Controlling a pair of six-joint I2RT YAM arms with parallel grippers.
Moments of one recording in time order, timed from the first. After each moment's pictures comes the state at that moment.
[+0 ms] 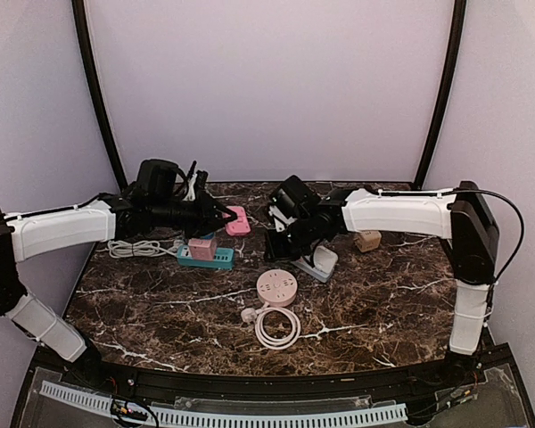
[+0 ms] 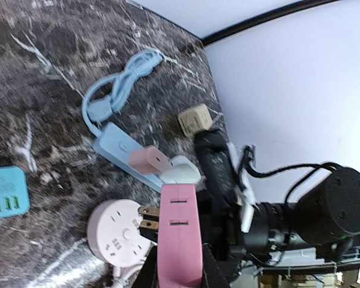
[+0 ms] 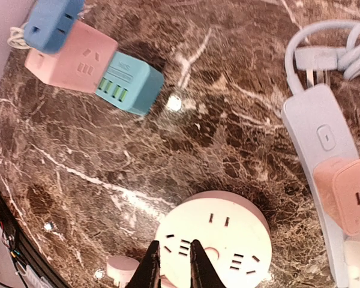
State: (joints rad) left arm -0.60 1.47 1.00 -0.02 0.46 -0.90; right arm 0.91 1.96 1.53 -0.56 -0.11 0.54
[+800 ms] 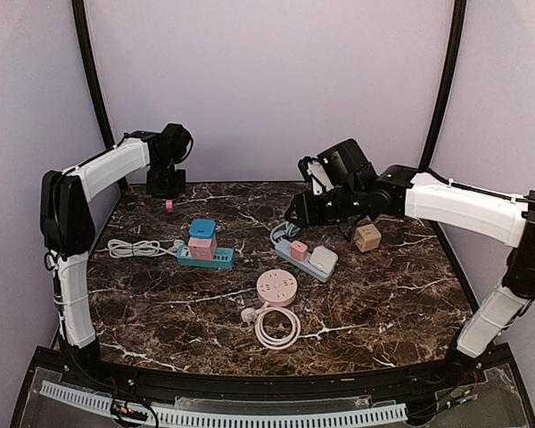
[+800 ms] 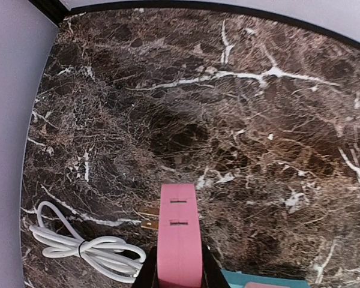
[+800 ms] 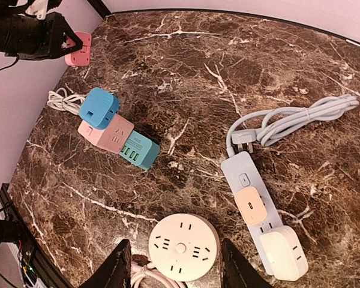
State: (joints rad) left arm -0.35 2.03 1.93 -1.03 -0.36 -0.46; right arm 0.84 1.61 1.41 -0.50 0.00 0.45
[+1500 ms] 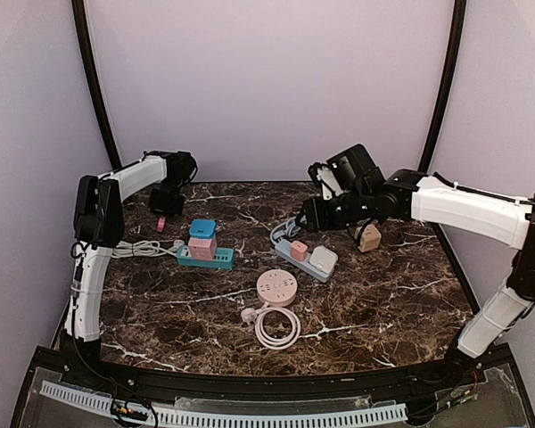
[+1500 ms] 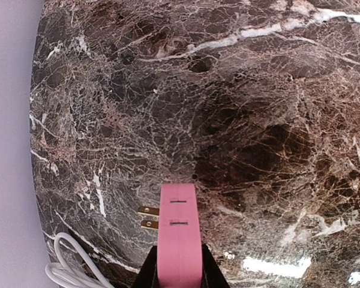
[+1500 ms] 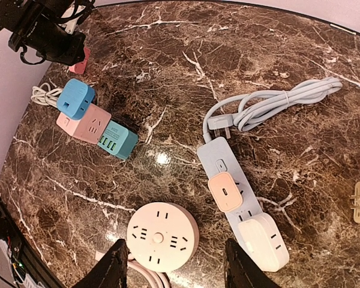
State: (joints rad) left arm -0.27 2.41 2.17 -1.17 -0.50 -0.32; right arm 0.79 1.57 1.33 -0.51 -0.01 0.43
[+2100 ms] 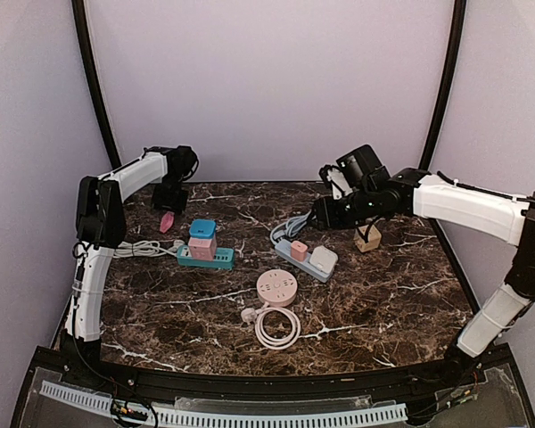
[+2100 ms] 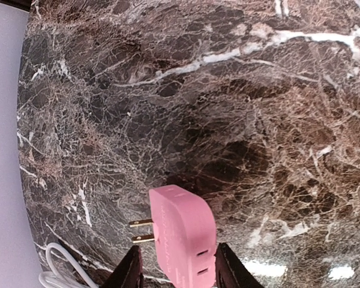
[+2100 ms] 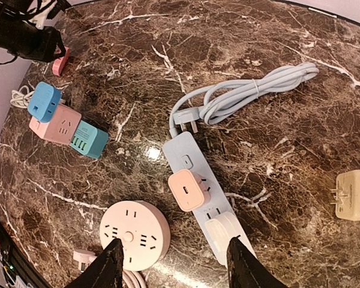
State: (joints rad) left arm -0.27 2.44 2.25 -1.18 -0.44 -0.28; right arm 0.71 1.58 1.31 -0.53 -0.04 0.40
